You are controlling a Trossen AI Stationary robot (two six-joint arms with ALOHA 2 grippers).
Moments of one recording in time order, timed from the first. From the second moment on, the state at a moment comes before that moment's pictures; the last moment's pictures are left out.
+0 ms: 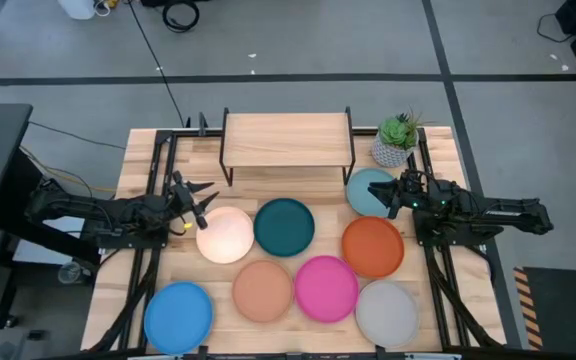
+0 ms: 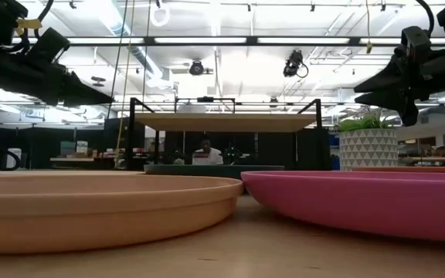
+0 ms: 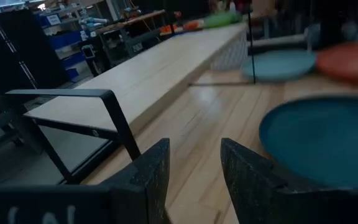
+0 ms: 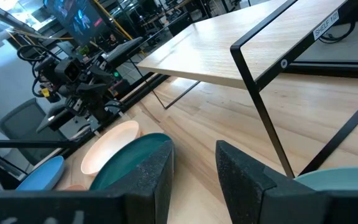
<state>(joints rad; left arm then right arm) -0.10 0.26 0.01 0.13 -0.69 0.09 -0.10 0.05 0.08 -0.17 0.31 0.58</state>
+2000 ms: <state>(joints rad) 0.02 0.45 0.47 0.05 -0.46 -0.69 -0.09 0.87 0.69 -0.48 0.17 0.59</state>
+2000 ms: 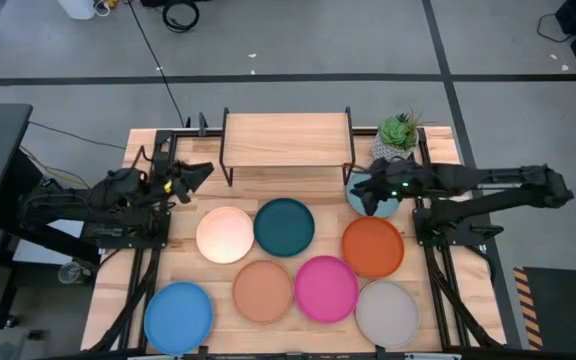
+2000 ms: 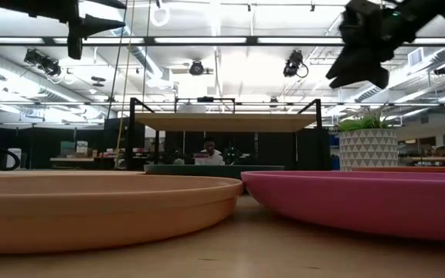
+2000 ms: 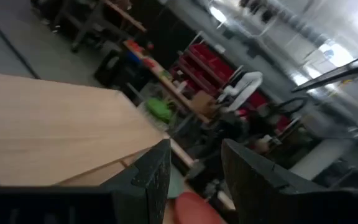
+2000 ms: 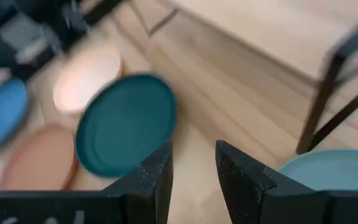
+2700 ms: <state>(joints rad) 0.16 0.50 0.52 -0.01 -0.34 -0.67 -0.04 1.46 0.85 -0.38 0.12 0.94</state>
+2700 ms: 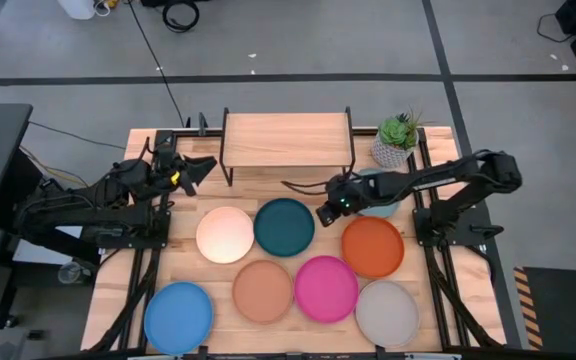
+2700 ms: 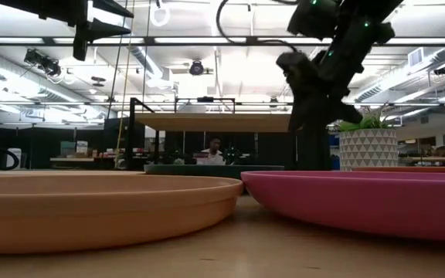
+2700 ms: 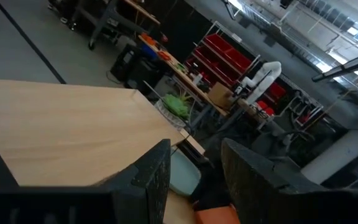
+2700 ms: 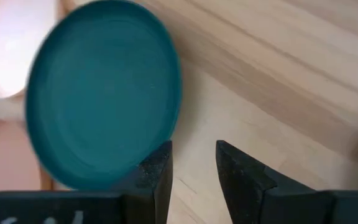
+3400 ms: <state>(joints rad) 0.15 0.50 0.52 -0.01 -0.34 -0.67 -0.02 1.73 0.85 -0.10 0.10 1.04</state>
